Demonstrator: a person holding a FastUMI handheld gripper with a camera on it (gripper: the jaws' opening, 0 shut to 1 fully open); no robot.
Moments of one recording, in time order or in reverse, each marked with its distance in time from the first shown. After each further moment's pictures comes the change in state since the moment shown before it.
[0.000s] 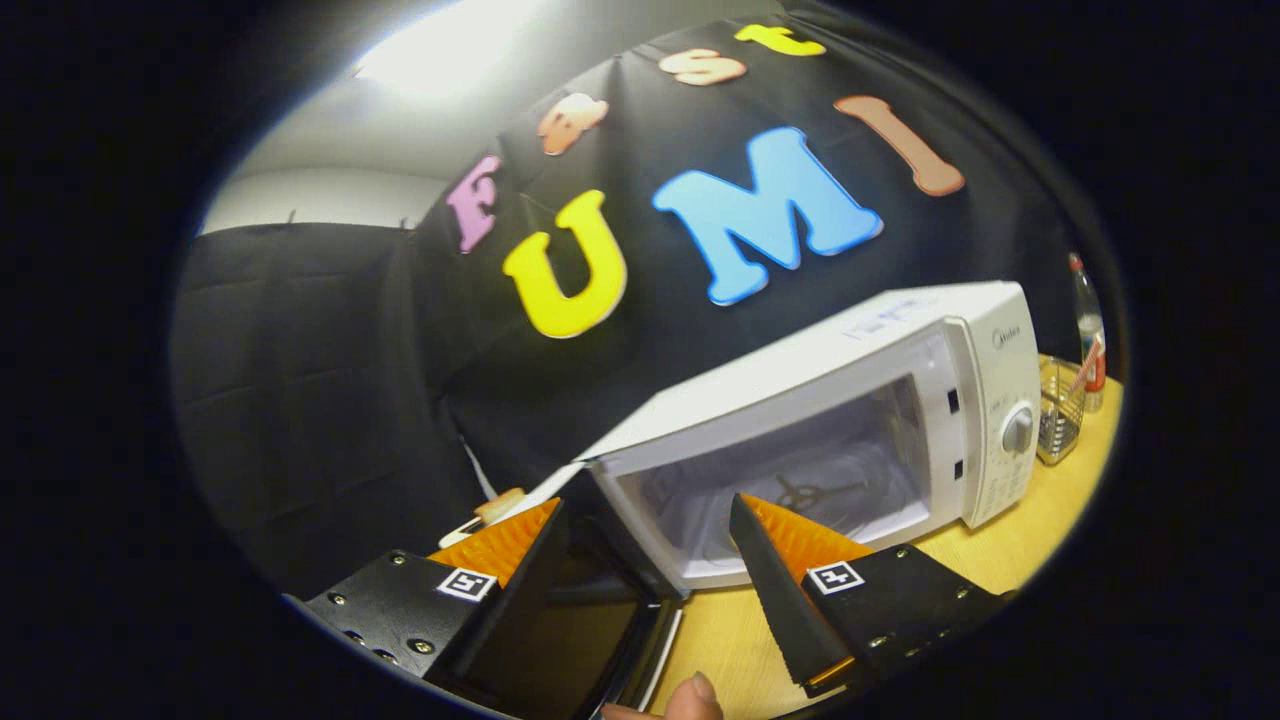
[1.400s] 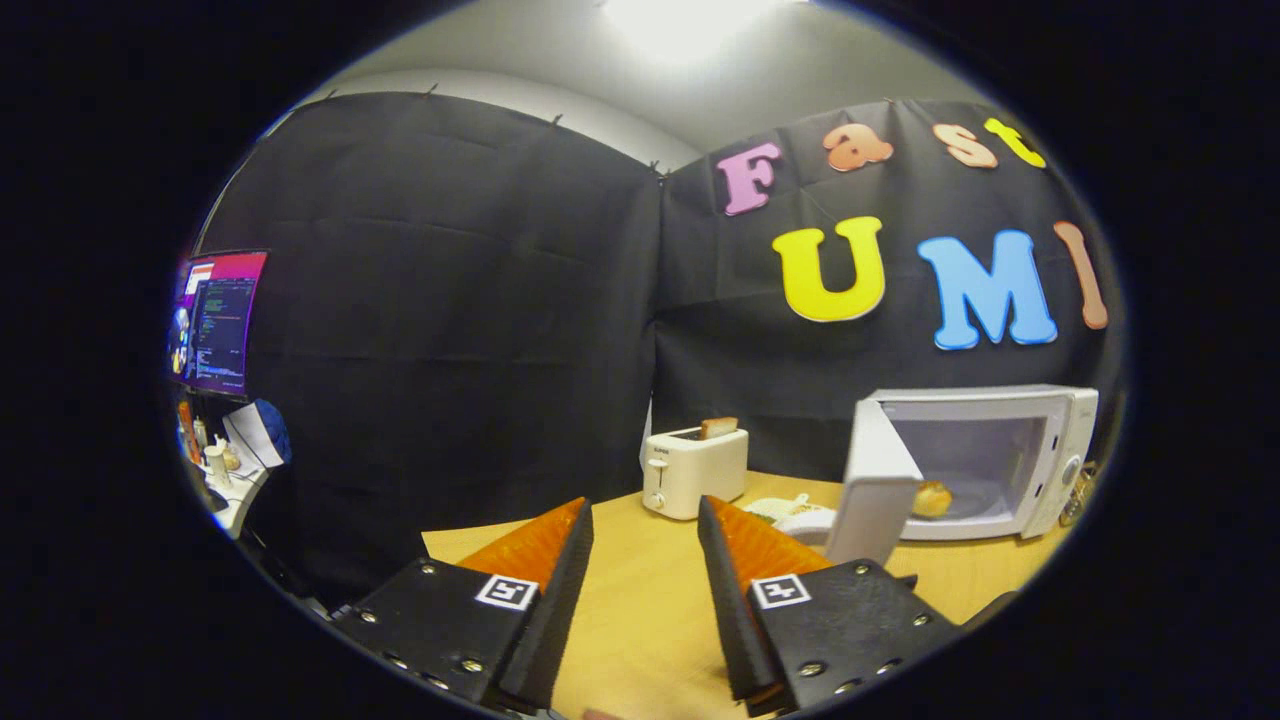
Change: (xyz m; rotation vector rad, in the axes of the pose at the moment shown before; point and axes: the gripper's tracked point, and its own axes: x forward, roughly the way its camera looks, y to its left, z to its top) arm -0.129 0.179 -0.138 -0.351 0.063 0.298
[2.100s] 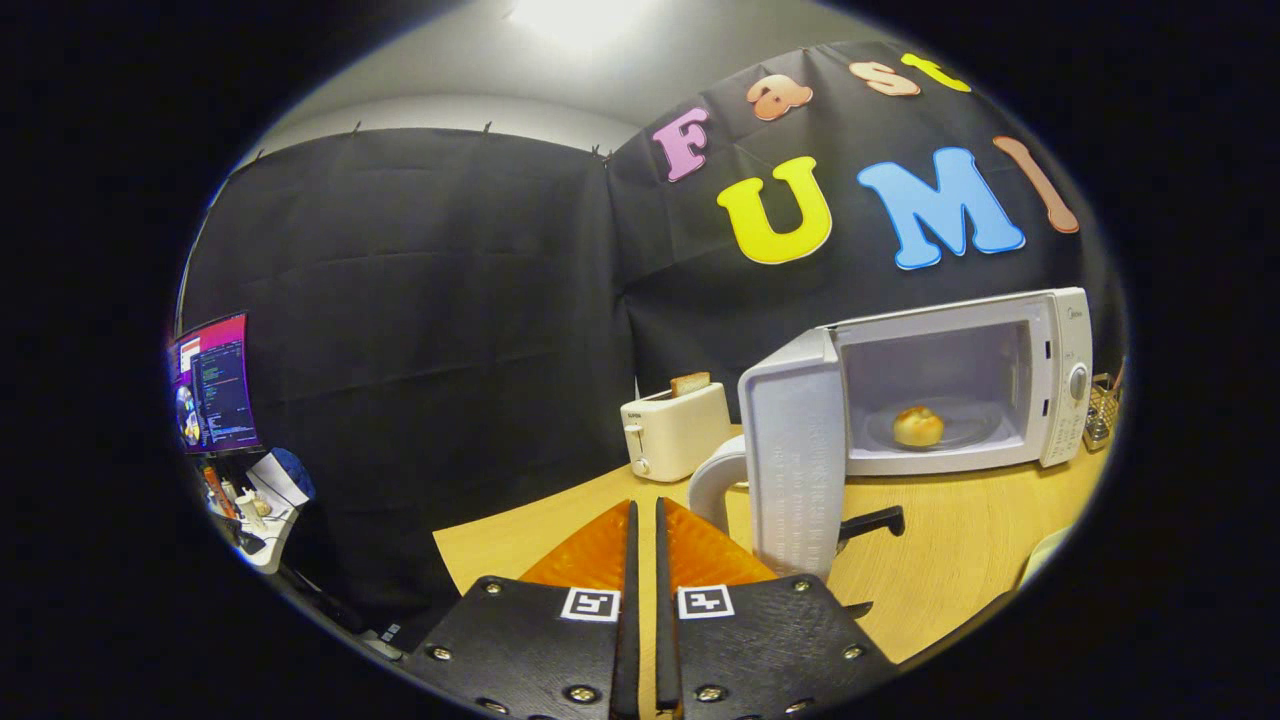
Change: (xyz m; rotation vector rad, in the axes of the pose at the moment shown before) arm -0.016 -0.039 -0.021 0.156 0.081 0.036
